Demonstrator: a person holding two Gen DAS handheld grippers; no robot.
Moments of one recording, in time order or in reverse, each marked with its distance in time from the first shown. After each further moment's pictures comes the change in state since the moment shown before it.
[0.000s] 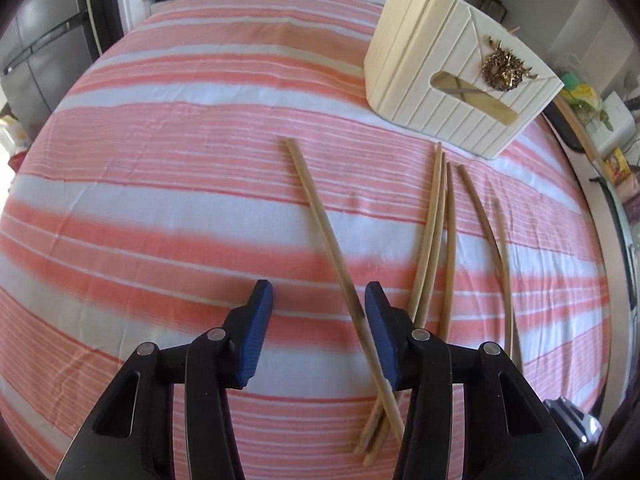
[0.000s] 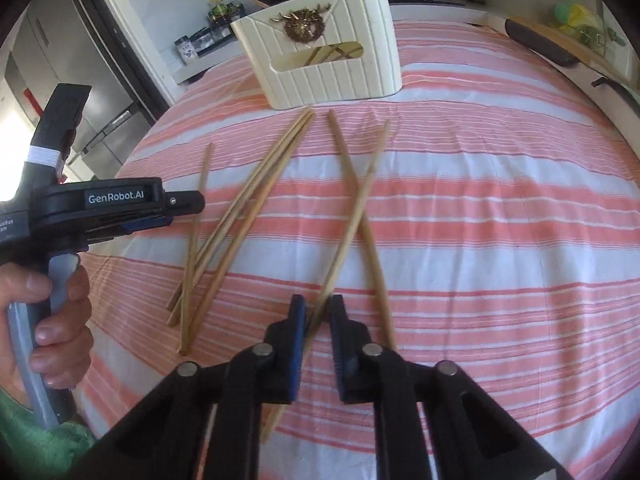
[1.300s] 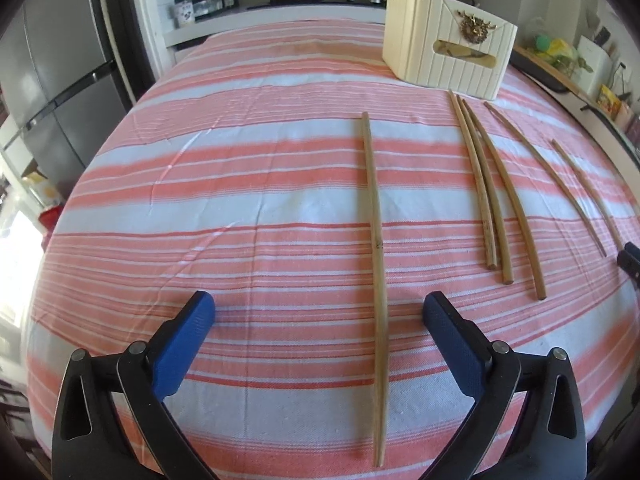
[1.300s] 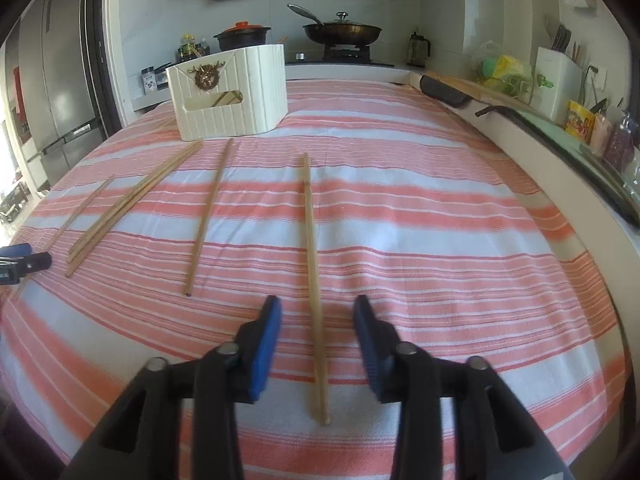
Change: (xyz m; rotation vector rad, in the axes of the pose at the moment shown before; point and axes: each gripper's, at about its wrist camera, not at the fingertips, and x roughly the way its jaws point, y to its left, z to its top) left arm -0.041 0.055 -0.101 0.165 -0.161 0.095; right arm -0.061 -0.087 -0.059 -0.088 -0.222 -0.212
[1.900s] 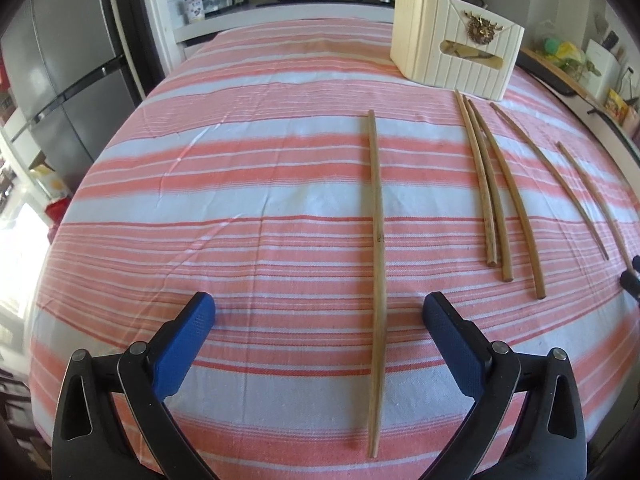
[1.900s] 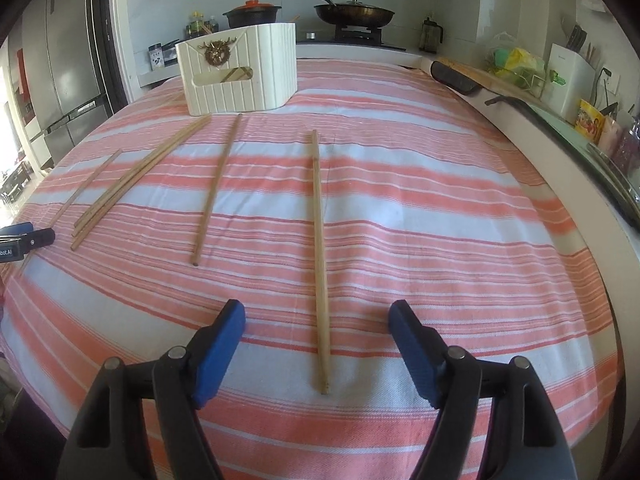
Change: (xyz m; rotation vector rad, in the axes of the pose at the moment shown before) left arm -0.007 -0.003 -0.006 -0.019 0.010 0.027; right arm -0.001 0.003 -0.006 -0.048 0.066 -0.029
